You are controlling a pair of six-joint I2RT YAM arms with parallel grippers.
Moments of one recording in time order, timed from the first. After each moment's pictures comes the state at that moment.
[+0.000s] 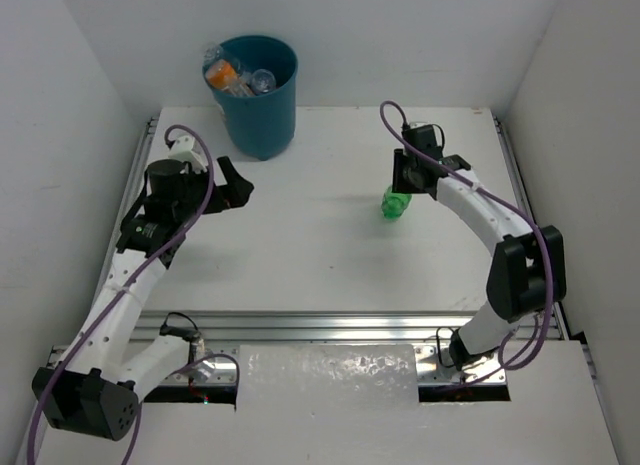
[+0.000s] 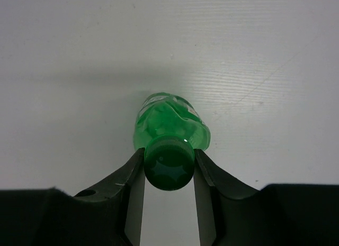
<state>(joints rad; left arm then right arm) -0.12 0.96 0.95 -0.41 0.16 -0.39 0.30 1.65 1.27 -0.49 0.18 0.25</state>
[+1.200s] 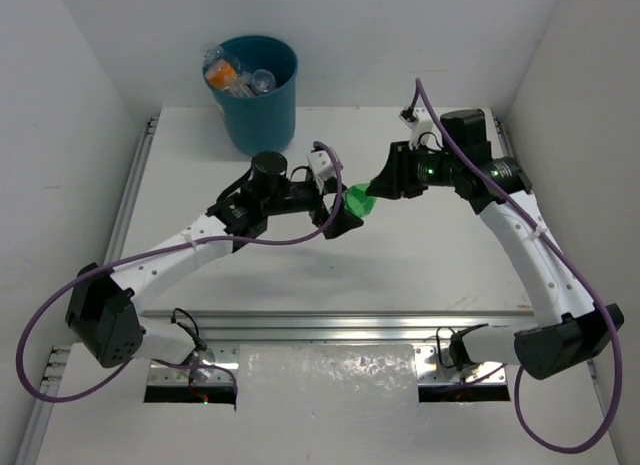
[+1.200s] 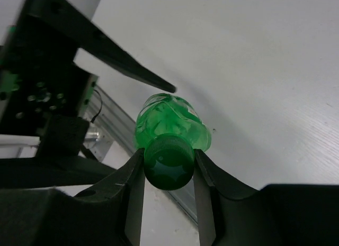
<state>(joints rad) -0.67 1.34 1.08 0.05 0.55 -0.02 0.31 1.32 1.43 -0.77 -0.56 0.23</state>
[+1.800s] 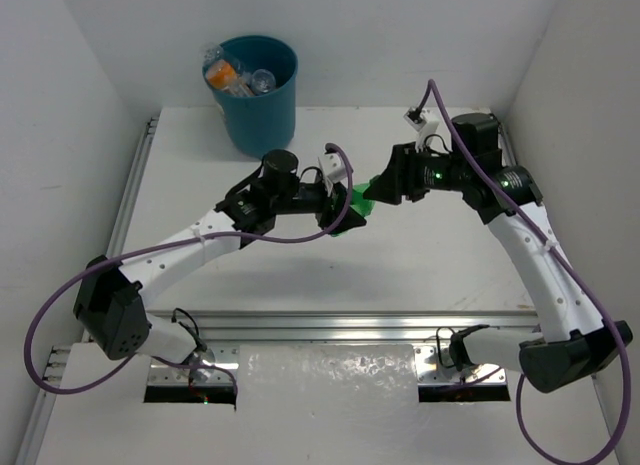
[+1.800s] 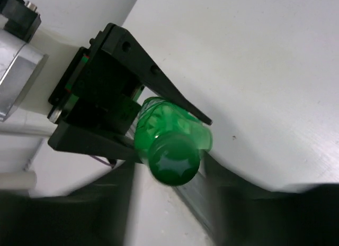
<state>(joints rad) -0.69 1.41 1.14 -0.01 0.61 0.00 0.31 1.25 1.40 -0.74 -0.68 0.24</state>
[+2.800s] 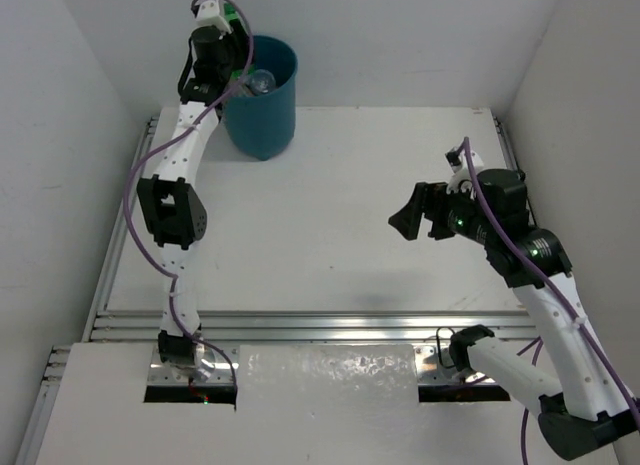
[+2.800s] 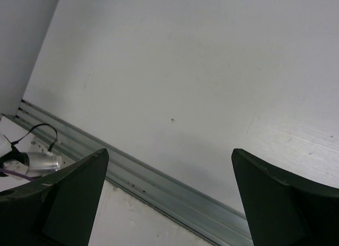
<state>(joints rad) -0.11 2.24 2.37 -0.15 -0.09 -0.29 0.32 0.86 1.12 -0.75 -0.26 0.31</state>
